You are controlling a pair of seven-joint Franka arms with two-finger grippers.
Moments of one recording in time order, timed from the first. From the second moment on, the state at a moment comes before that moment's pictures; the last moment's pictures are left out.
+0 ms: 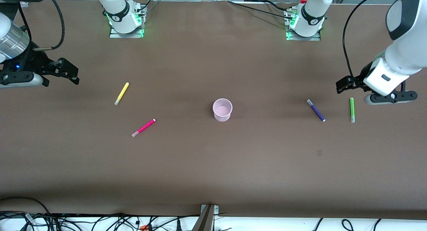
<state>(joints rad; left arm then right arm) 0.08 0.10 -0.16 -1.74 0.03 1.72 -0.23 0.09 0.06 0.02 -1.58 0.00 1.70 0.04</state>
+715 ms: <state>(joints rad) 0.19 0.23 -0.15 -2.03 0.01 2.10 -0.41 0.12 0.08 0.04 -1.57 -0.01 1.63 -0.01</state>
